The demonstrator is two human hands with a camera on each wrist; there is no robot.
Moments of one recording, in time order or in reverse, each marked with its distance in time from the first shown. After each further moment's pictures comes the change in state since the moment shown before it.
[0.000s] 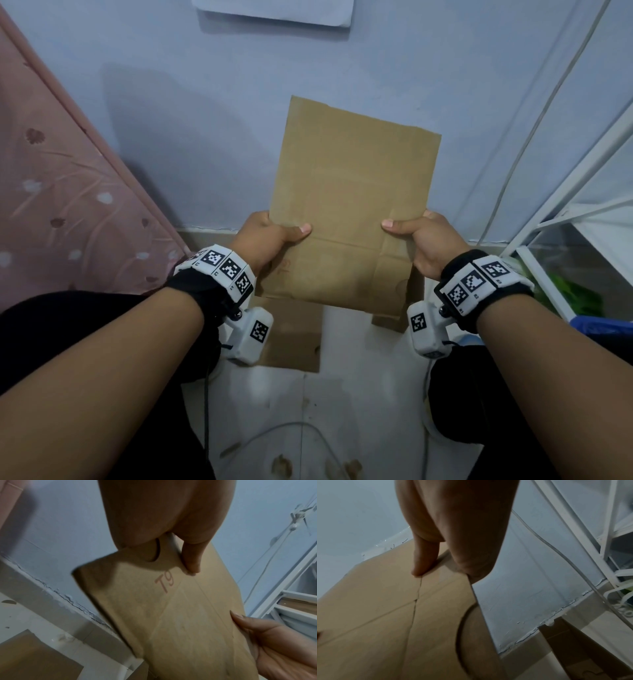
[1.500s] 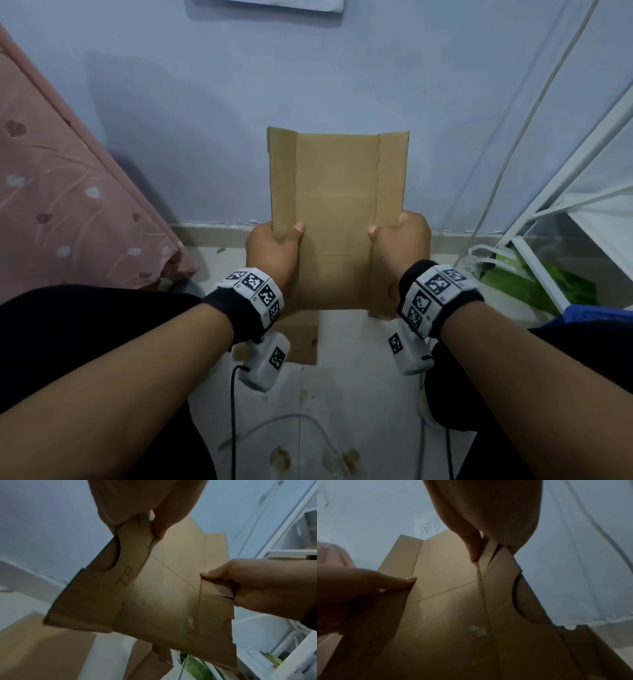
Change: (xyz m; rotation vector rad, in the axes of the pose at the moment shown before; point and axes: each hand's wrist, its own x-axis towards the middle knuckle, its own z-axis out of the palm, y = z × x) left_hand -0.011 -0.031 0.035 0.232 0.362 0.104; right_hand 0.005 0.038 0.021 -0.622 0.366 -0.261
